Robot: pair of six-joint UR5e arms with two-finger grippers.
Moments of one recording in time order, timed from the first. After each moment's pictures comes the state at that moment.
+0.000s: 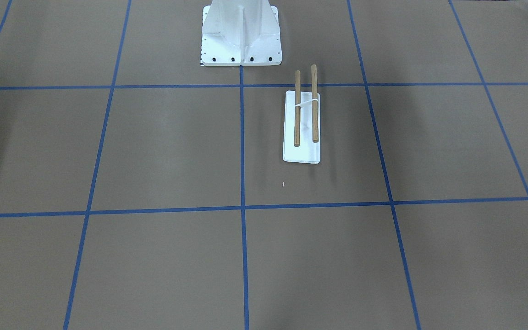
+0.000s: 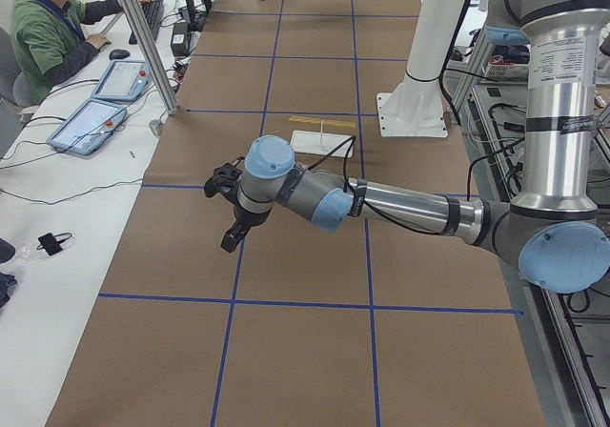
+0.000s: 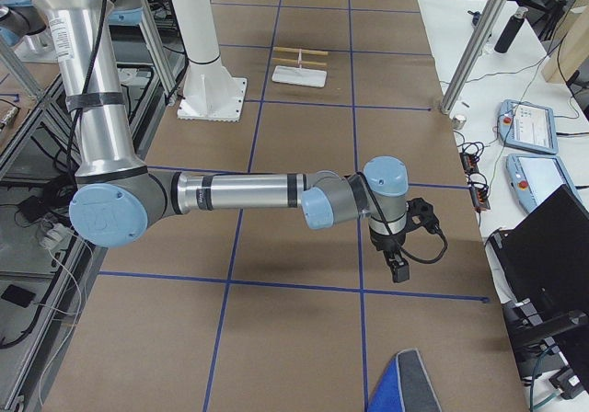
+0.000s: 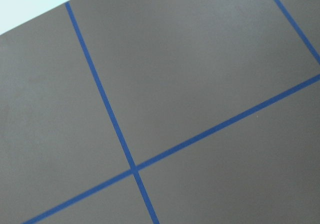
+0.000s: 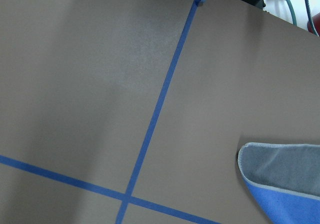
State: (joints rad) left arm -1.52 -1.53 -1.77 -1.97 -2.32 0.06; right arm 1.53 -1.41 1.41 -1.24 2.15 -0.10
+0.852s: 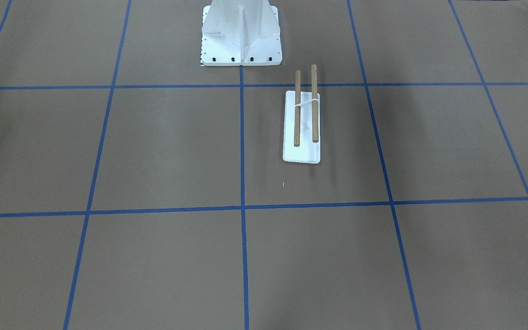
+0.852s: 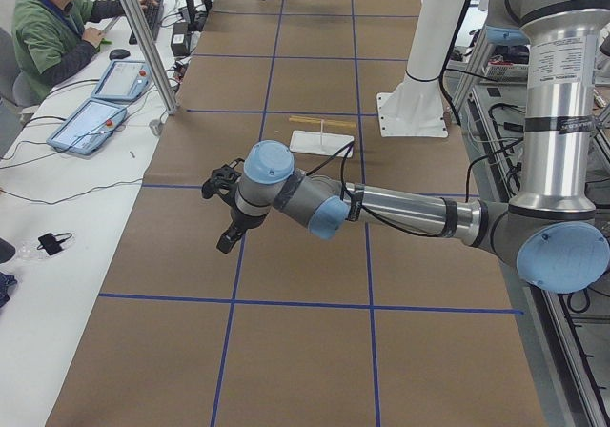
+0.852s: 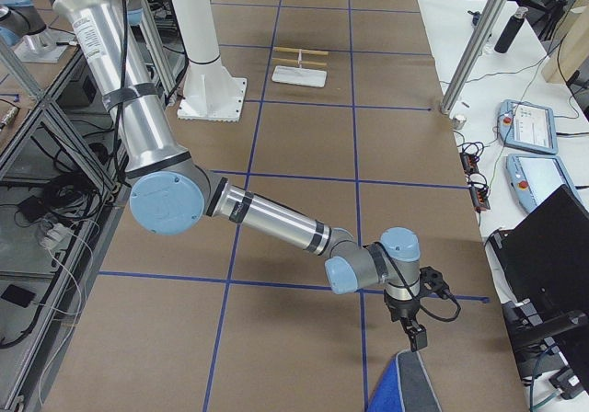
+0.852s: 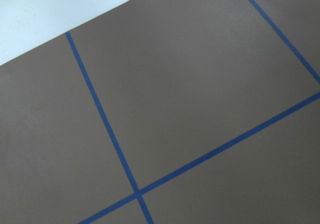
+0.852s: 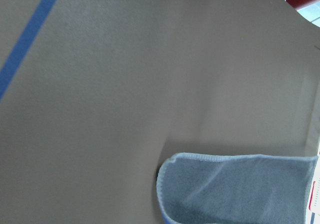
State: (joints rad) left arm -1.52 -1.53 -1.75 -2.00 -2.32 0.05; right arm 1.43 -1.19 0.75 -0.83 1.87 -0.11
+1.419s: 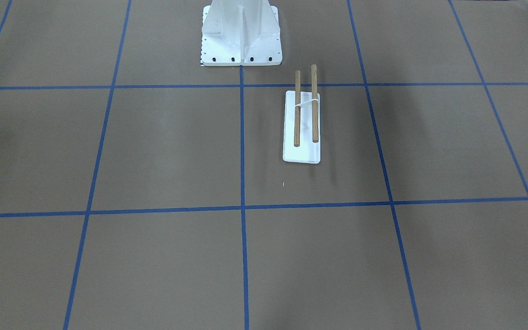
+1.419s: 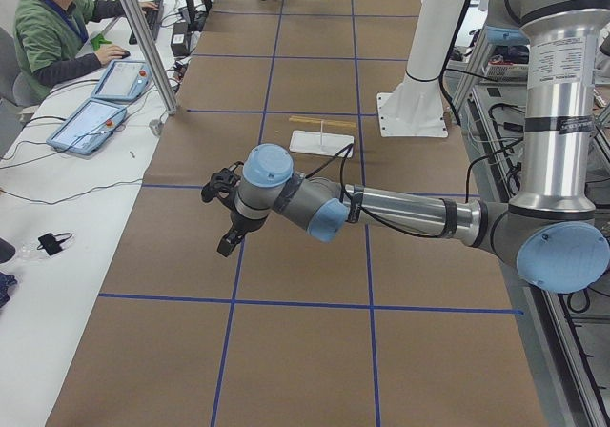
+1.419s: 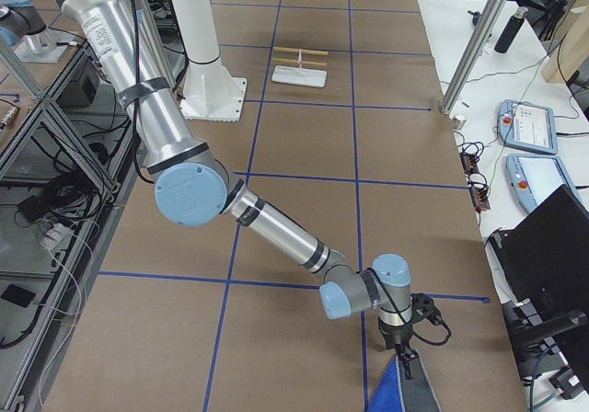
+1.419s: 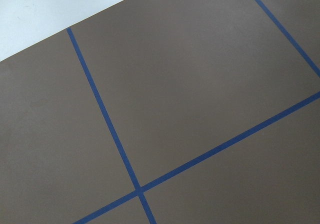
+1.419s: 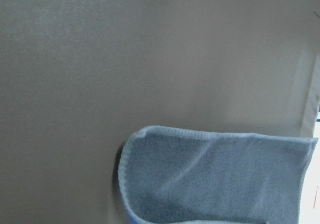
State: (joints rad) left arm -1.52 -1.53 -1.73 -2.00 -2.32 0.05; right arm 1.41 -1.12 0.48 -0.65 1.78 -0.11
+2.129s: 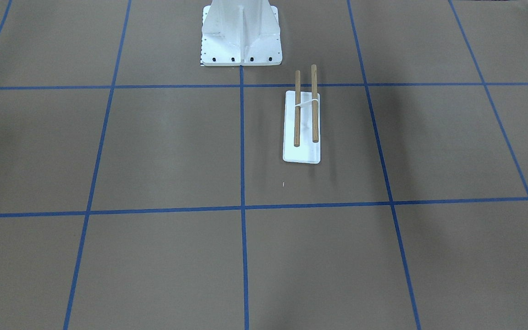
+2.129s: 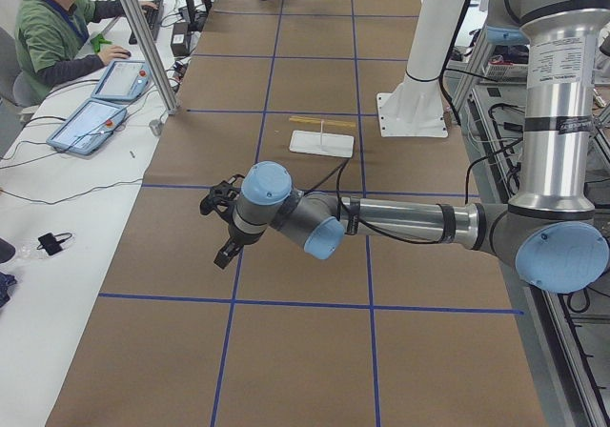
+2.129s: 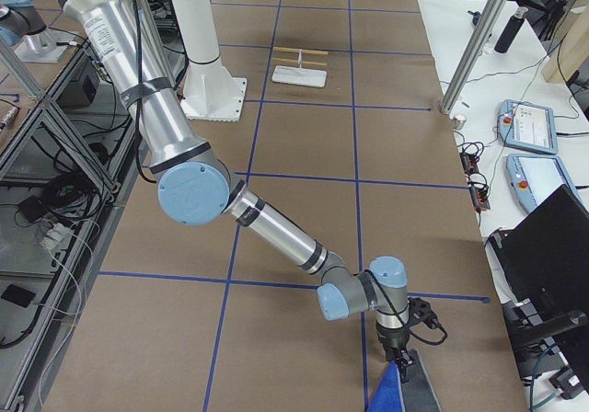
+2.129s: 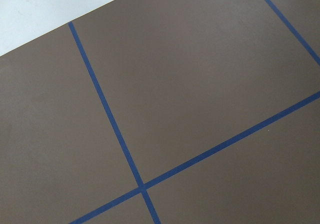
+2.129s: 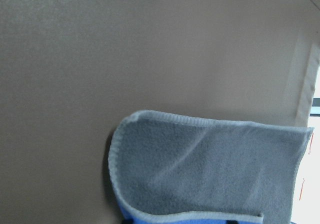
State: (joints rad) left arm -1.51 -1.54 -1.65 -2.12 -2.32 0.05; right arm 1.40 -1.12 0.46 -0.65 1.74 -0.11
